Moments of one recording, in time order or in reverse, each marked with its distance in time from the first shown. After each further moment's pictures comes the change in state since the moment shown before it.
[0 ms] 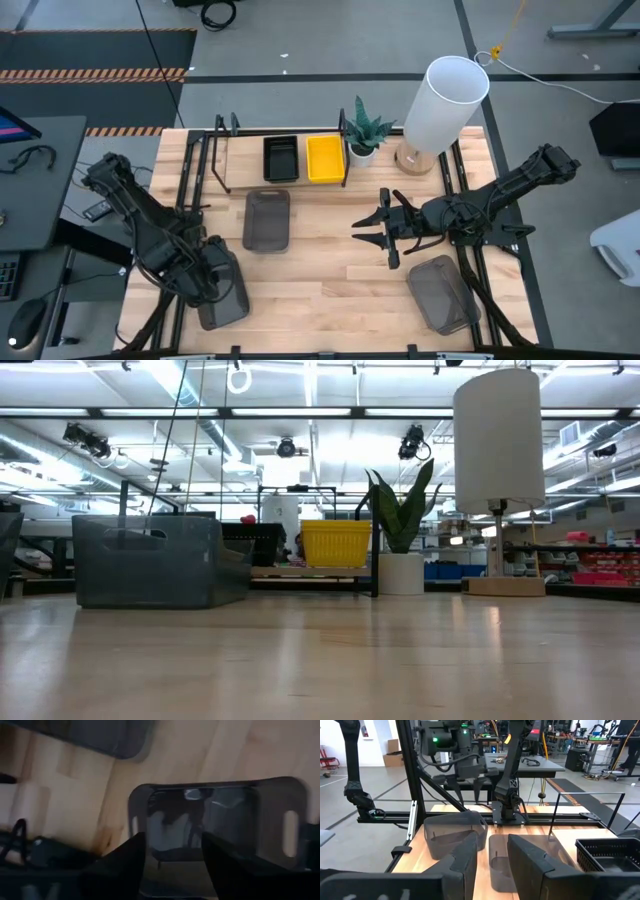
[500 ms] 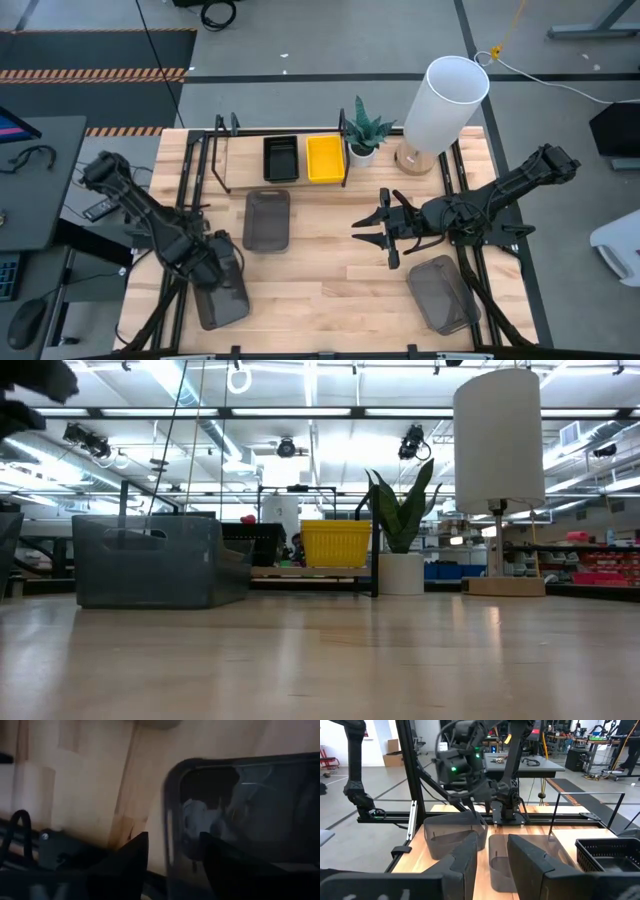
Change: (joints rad) left arm 0.105 -0.050 -0.262 0.104 0.079 0.118; right arm 0.000 0.000 0.000 0.000 0.000 0.000
